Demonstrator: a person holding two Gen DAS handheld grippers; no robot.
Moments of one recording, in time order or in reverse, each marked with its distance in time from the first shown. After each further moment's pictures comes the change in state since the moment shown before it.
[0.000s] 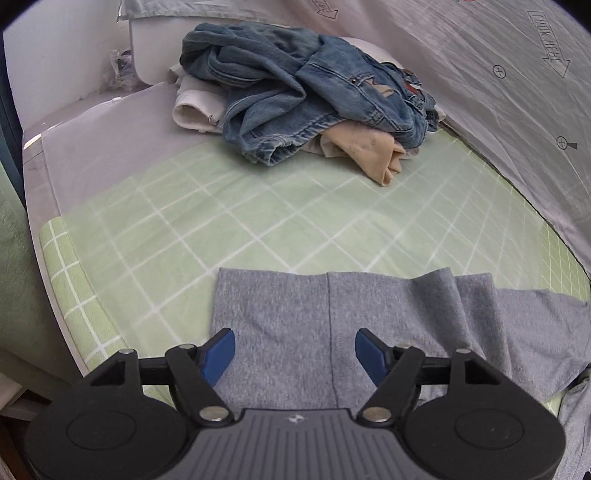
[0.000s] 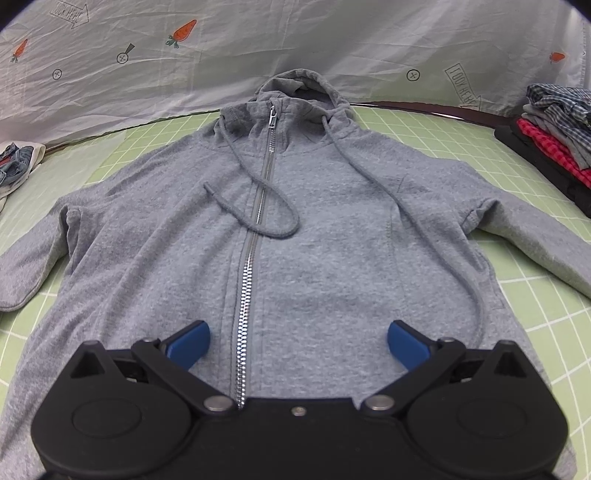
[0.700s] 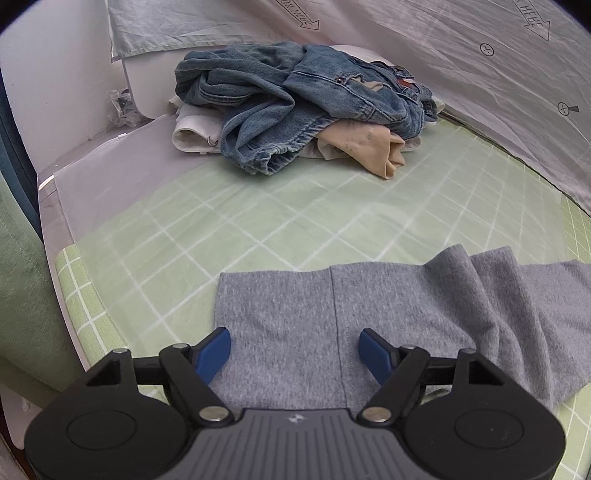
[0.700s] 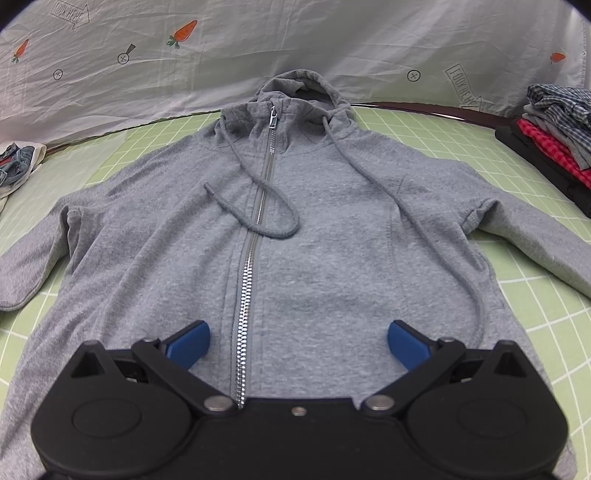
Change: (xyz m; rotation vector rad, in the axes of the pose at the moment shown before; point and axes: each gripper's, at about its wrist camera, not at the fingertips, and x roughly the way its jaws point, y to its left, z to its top) left arm 0.003 -0.020 -0.018 0.109 -0.086 0.127; right arm -0.001 -0.001 0.000 -0.001 -0.001 0.001
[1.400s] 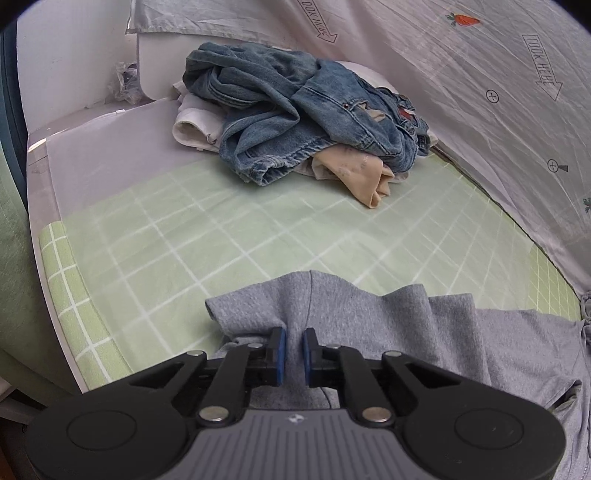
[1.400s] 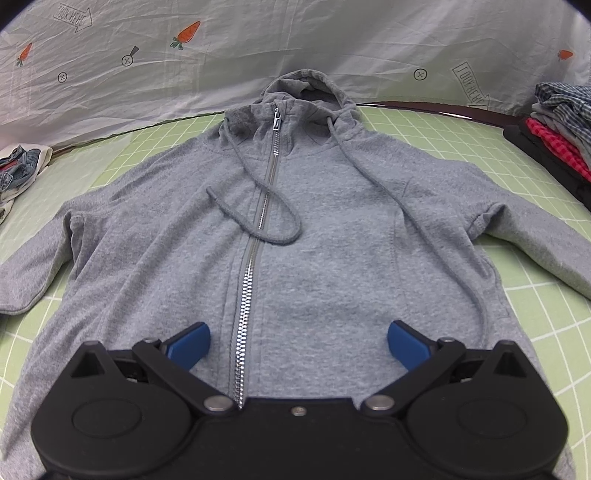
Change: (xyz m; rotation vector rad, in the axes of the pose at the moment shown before) left arm -0.019 0.013 0.019 -0.152 0.002 -0.172; right arm 0.002 -0.010 0.010 0.016 0.017 0.050
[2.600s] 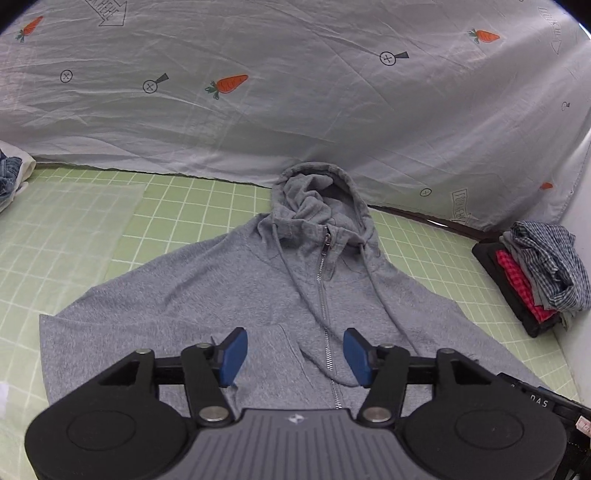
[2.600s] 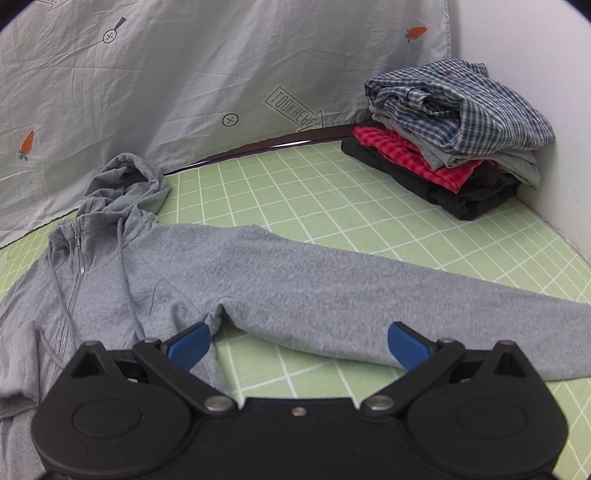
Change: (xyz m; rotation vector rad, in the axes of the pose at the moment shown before) left arm -0.055 -0.349 -0.086 0.588 0.086 -0.536; right arm -0.028 -0.171 0.057 0.216 -0.107 -0.242
